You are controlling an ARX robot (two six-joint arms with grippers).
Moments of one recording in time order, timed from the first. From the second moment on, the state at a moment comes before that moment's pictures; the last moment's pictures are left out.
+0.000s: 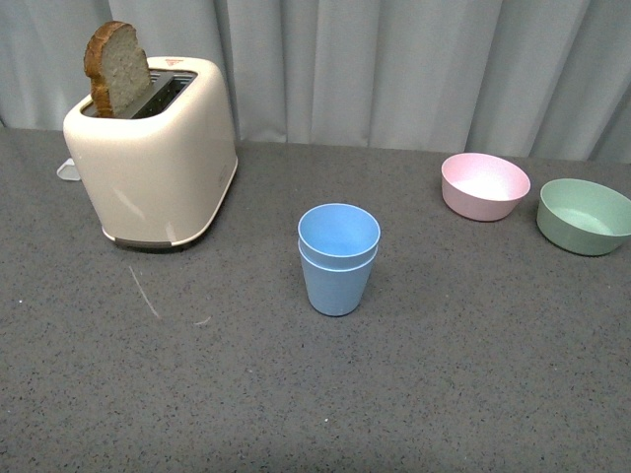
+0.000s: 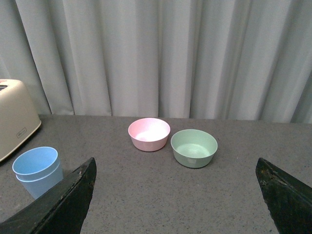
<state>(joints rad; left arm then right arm) 0.00 0.00 0.02 0.00 0.00 -0.01 0.00 0.00 0.00 0.00 0.00 0.00</state>
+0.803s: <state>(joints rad) 0.00 0.00 0.02 0.00 0.00 -0.01 0.00 0.00 0.00 0.00 0.00 0.00</state>
